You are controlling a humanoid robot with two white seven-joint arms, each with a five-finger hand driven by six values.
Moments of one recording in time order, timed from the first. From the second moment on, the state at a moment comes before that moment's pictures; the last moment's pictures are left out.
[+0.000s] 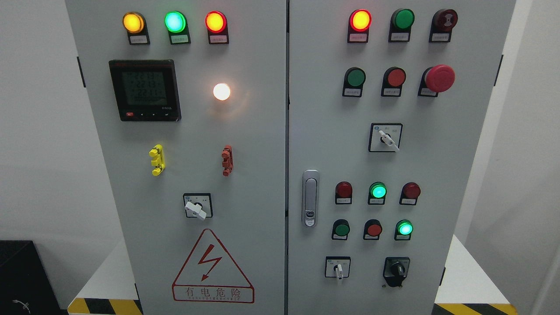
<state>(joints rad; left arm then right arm) 0.04 -0.10 0.00 0.00 0.00 -0.20 0.08 0.13 0.11 -0.01 -1.29 0.58 -0.25 -0.10</state>
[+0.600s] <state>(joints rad) 0.04 -0.10 0.00 0.00 0.00 -0.20 0.08 0.09 0.12 -0.05 -1.52 0.75 -0.13 -0.03</state>
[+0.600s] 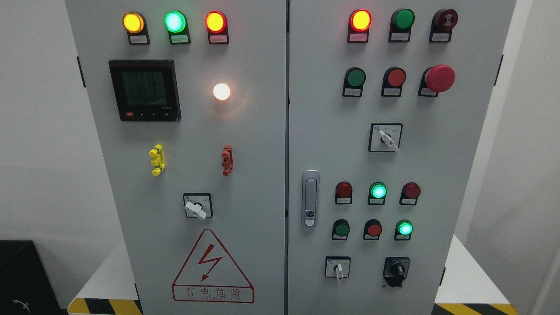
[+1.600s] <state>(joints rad) 0.04 -0.10 0.00 0.00 0.00 -0.21 0.08 -0.05 0.13 -0.10 -1.69 0.98 0.07 0.01</state>
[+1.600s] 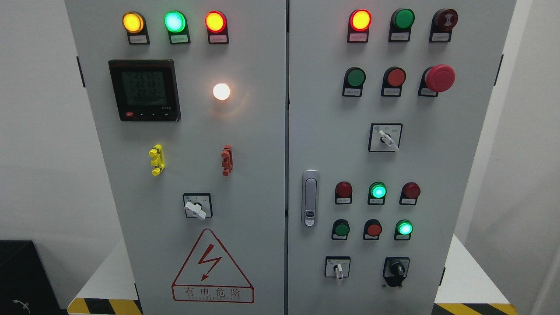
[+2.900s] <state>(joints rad) 0.04 -0.10 0.00 0.00 0.00 -0.20 0.08 -0.19 0.13 -0.17 -1.66 1.17 0.15 0.02</state>
